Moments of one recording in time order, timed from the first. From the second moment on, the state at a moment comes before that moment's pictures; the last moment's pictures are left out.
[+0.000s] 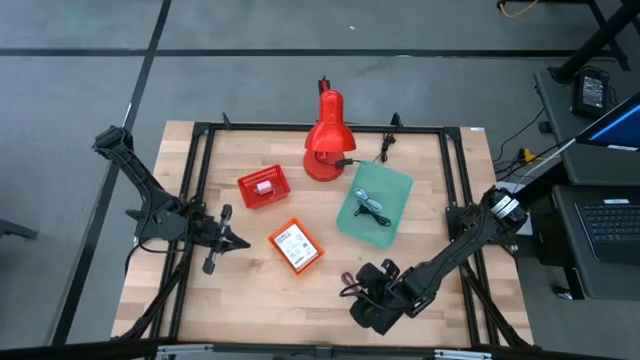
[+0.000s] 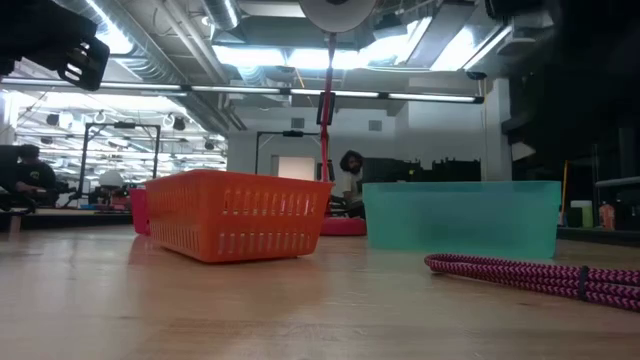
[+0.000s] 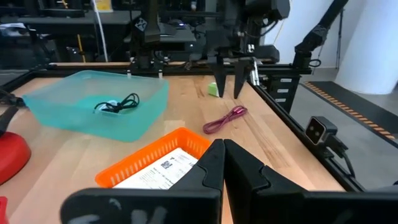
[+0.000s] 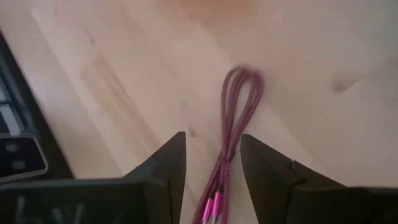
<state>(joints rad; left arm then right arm) -0.81 0.55 0.15 0.24 -0.66 -0.18 0.71 1.86 1.28 -0.62 0.43 1.33</state>
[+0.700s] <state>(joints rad) -0.81 0.55 0.15 0.24 -0.69 -0.18 0.70 2.01 1.26 -0.60 0.33 1.31</state>
